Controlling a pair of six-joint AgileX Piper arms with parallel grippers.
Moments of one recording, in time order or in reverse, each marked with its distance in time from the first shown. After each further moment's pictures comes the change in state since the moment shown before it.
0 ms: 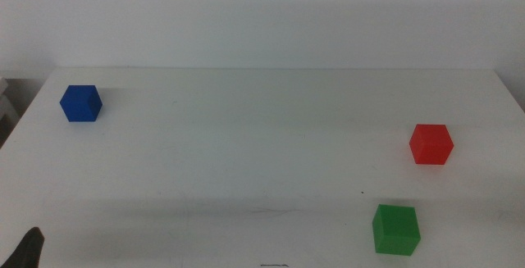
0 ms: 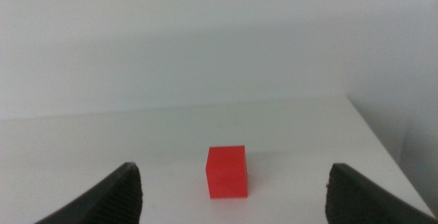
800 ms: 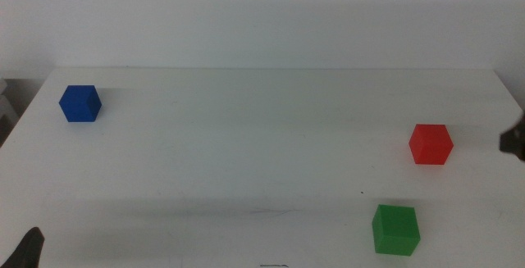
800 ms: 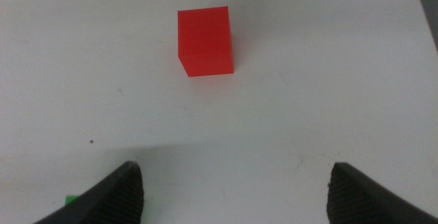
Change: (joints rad) left arm 0.000 0.000 0.000 0.000 0.000 0.000; right arm 0.000 0.959 -0.728 0.070 0.560 -0.008
